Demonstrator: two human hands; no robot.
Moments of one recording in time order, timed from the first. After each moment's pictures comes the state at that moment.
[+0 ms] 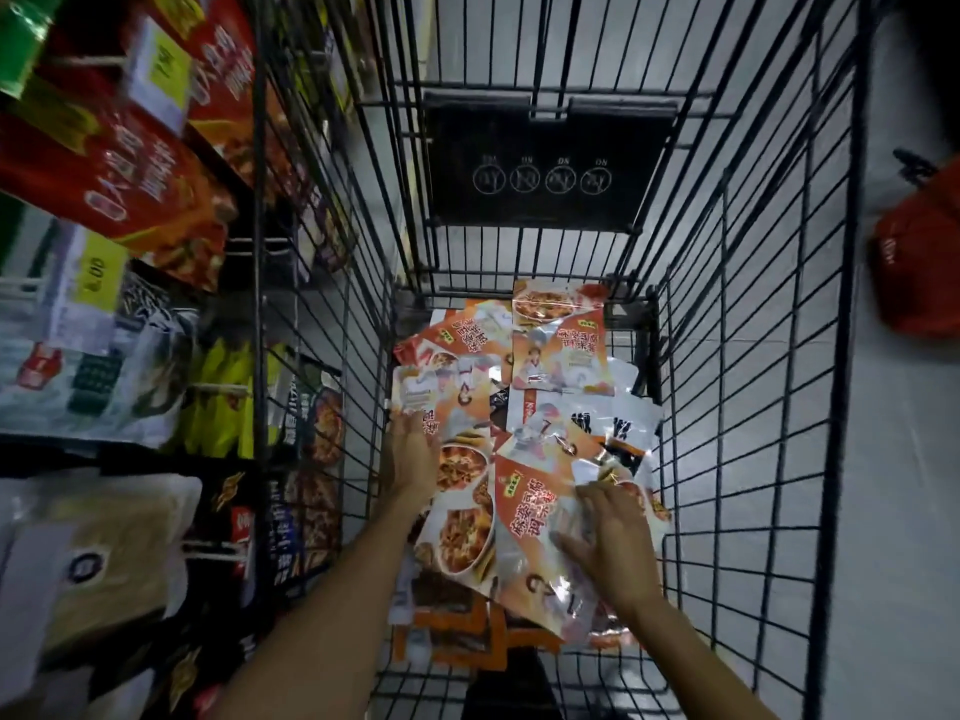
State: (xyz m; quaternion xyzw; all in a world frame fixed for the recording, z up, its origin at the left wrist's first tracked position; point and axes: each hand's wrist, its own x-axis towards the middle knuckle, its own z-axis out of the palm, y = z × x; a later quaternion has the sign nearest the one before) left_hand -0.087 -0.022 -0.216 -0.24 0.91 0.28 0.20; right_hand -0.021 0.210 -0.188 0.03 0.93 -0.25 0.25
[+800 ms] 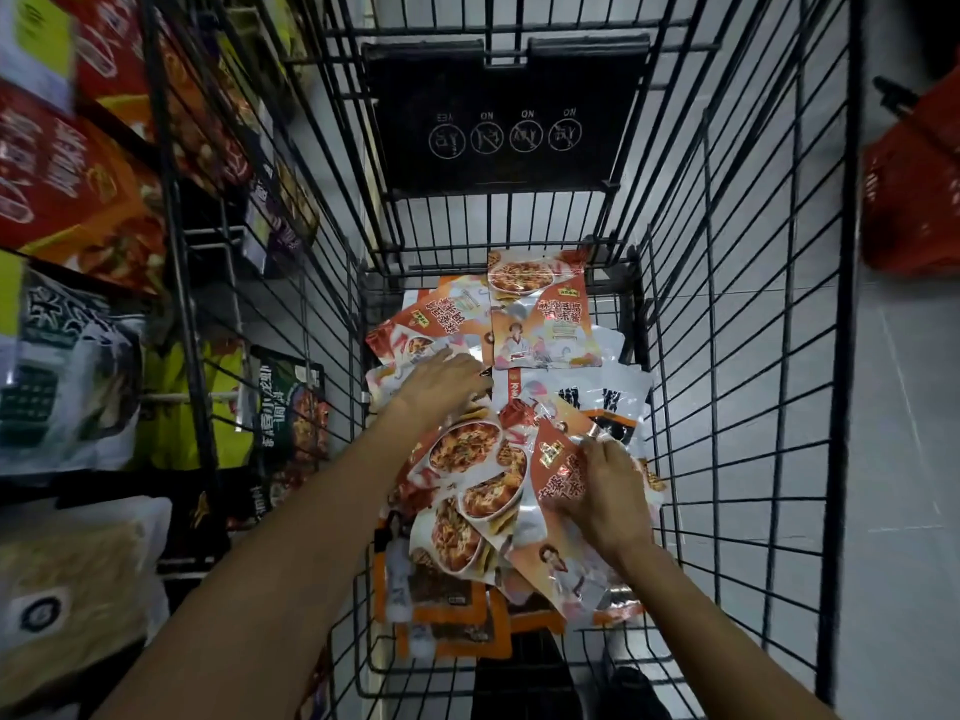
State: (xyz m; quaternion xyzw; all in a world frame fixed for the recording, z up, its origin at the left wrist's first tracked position) left_hand -0.171 -0.015 -0.236 0.34 0.91 -0.04 0.24; right_hand -0.049 0.201 -0.198 0.09 0.94 -0.18 0.28
